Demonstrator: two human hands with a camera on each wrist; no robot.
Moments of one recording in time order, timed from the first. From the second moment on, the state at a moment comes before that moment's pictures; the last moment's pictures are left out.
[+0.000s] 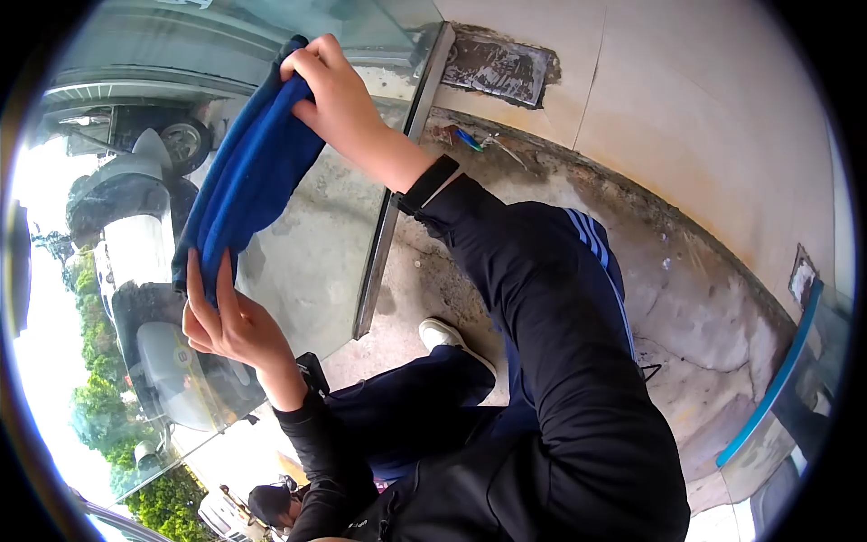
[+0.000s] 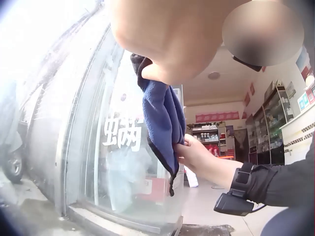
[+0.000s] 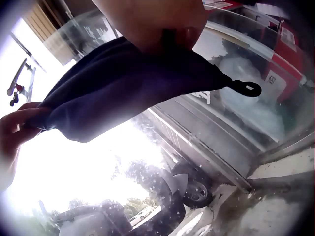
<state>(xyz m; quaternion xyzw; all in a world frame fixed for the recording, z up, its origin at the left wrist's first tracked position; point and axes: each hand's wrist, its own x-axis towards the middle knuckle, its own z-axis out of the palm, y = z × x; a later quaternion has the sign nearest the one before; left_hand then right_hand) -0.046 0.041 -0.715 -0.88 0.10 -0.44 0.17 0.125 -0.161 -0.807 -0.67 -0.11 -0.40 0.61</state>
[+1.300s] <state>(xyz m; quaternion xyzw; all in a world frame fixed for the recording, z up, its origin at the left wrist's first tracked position) -0.047 0.017 -0.756 -0.96 0.15 -0.19 0.16 0.095 -0.156 -0.888 -0.84 0.01 -0.23 0.48</state>
